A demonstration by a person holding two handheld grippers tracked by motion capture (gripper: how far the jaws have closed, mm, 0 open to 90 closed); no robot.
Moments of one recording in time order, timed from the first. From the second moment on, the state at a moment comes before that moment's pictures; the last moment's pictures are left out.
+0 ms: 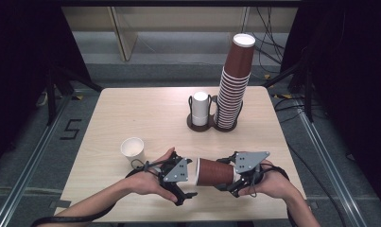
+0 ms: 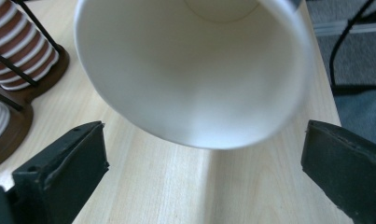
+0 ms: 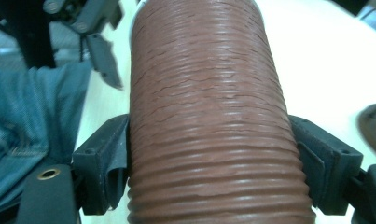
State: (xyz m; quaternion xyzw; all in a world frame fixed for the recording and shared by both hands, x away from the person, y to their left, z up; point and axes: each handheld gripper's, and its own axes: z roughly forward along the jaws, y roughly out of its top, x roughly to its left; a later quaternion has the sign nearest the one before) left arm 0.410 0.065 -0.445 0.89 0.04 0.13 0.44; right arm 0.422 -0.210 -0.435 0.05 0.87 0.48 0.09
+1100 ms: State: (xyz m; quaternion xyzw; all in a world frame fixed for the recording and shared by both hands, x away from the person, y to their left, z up) left arm 0.411 0.077 -0.435 0.85 0.08 0.13 0.50; right arm 0.416 -0.224 -0.452 0.12 0.82 0.54 0.14
